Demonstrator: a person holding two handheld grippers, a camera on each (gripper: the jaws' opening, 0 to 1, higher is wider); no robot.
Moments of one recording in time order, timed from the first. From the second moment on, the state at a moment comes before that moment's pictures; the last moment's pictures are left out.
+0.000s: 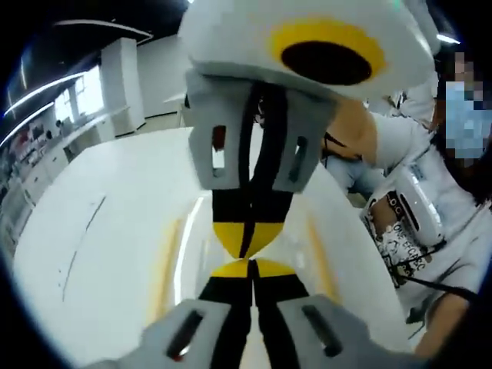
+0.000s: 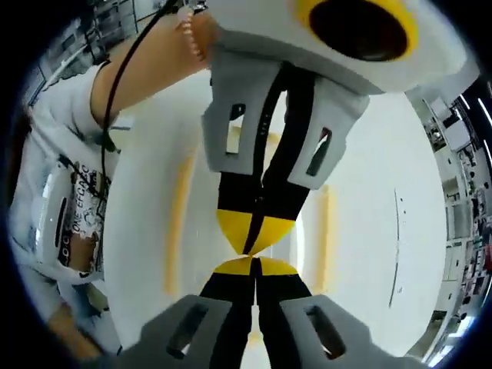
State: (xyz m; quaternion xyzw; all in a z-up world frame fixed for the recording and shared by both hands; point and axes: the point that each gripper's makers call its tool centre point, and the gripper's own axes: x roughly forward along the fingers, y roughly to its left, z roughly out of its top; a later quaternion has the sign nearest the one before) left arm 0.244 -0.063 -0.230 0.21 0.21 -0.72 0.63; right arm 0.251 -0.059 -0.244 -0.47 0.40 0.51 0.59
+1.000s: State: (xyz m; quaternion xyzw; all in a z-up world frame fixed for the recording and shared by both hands) left arm 0.290 0.050 -0.226 0.06 0.08 -0.62 0.78; right arm 0.253 -0.059 -0.247 -0.52 0.47 0.46 0.54
